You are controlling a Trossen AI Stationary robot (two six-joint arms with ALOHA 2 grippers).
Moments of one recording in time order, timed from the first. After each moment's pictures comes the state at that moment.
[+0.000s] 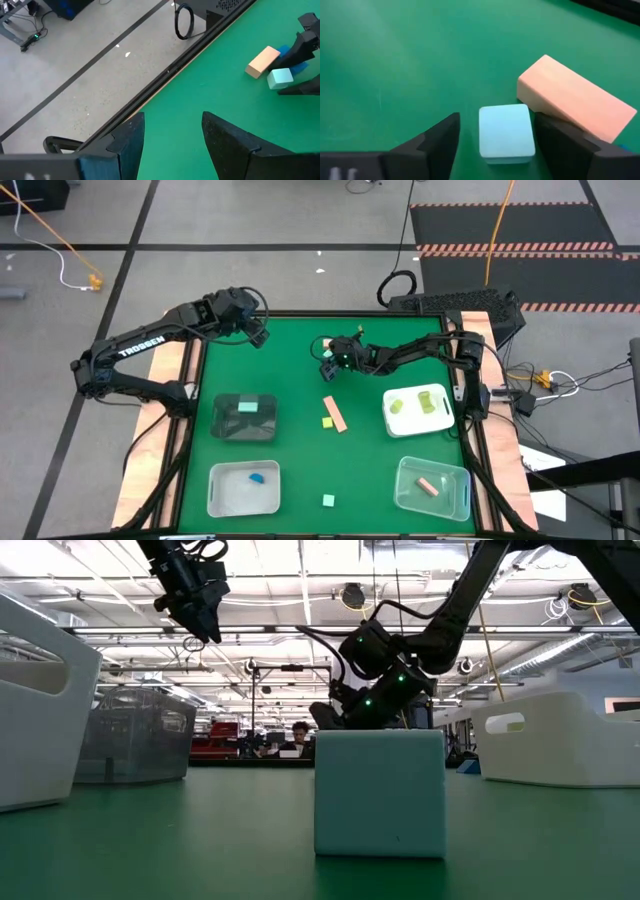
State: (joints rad) left arm 0.50 1.21 1.17 -0.80 -0.39 -0.10; right arm -0.32 1.99 0.97 0.35 0.21 0.38
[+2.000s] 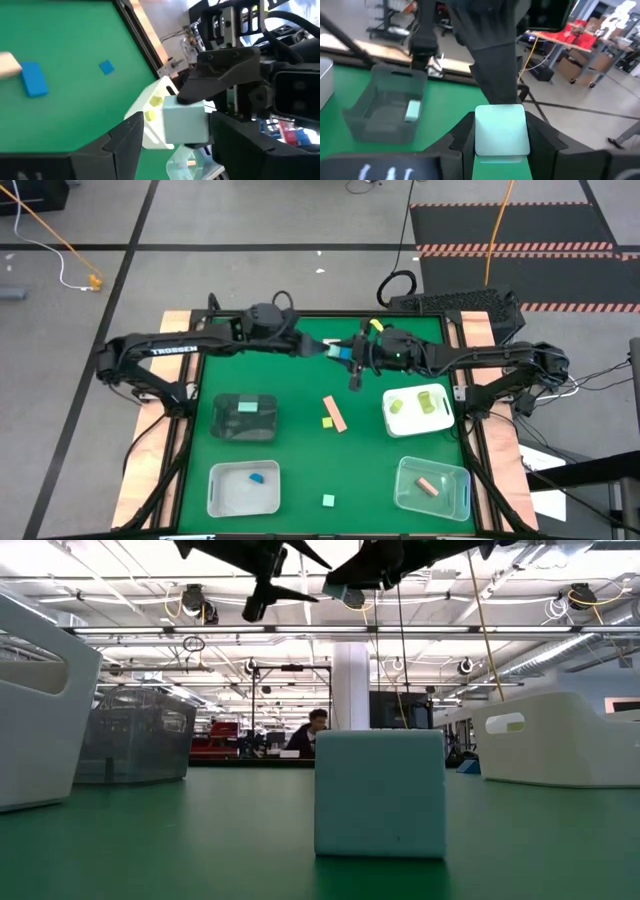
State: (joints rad) left arm 0.27 1.42 1.17 -0.11 0.18 -0.95; right arm -0.12 1.34 0.97 0.15 0.13 -0.27
